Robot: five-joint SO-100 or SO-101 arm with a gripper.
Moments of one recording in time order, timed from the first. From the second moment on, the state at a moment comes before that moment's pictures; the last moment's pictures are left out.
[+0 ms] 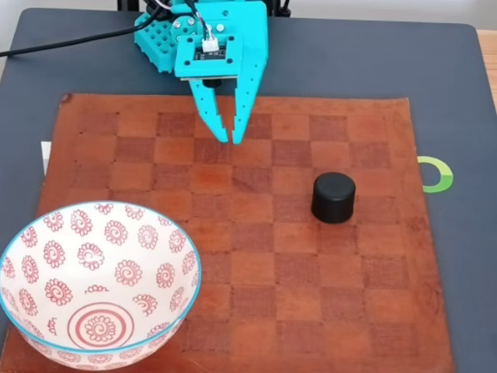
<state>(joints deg) -9.8 194.3 182.5 68.8 102.1</state>
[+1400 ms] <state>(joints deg) -19.7 118.9 131.7 68.8 103.3</state>
